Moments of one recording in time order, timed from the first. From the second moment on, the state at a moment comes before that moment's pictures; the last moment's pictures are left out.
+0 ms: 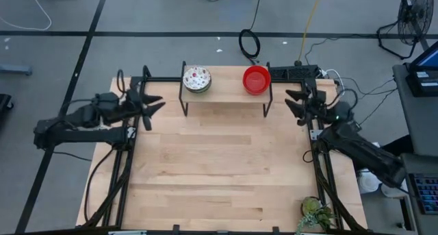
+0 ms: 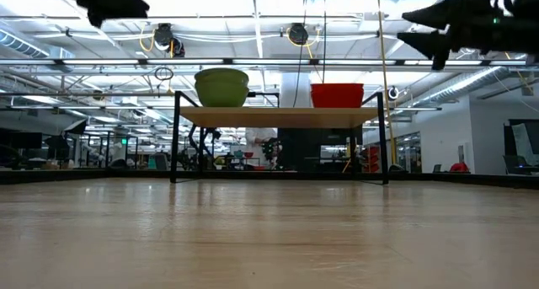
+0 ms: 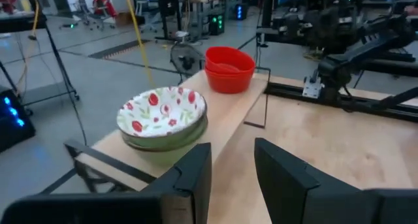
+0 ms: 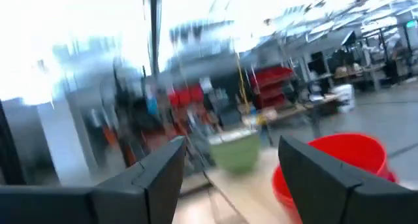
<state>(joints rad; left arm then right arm) 0.18 0.48 0.70 -0.41 -0.26 -0.04 -0.77 0.30 0.19 0.43 -0.44 0.36</state>
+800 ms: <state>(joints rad) 0.17 0.42 0.39 -0.07 -0.14 -0.08 -0.21 0.55 0.04 0.64 -0.06 0.14</state>
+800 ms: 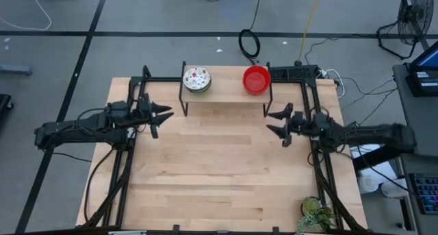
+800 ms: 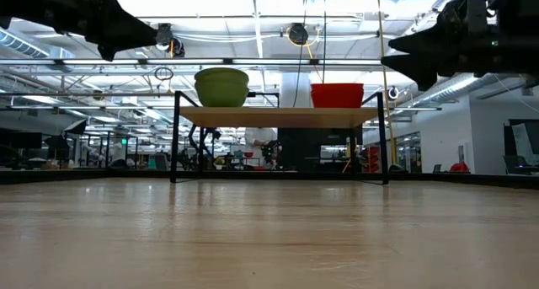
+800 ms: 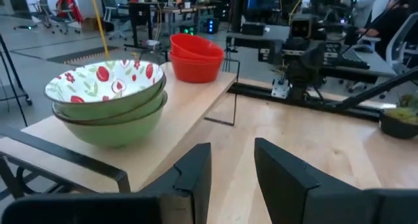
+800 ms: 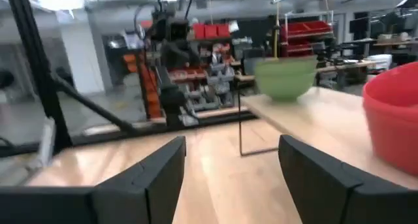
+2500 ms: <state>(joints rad) 0.17 0.09 0.01 0.09 0.00 -0.01 0.39 0.08 0.02 0.19 0.69 -0.15</state>
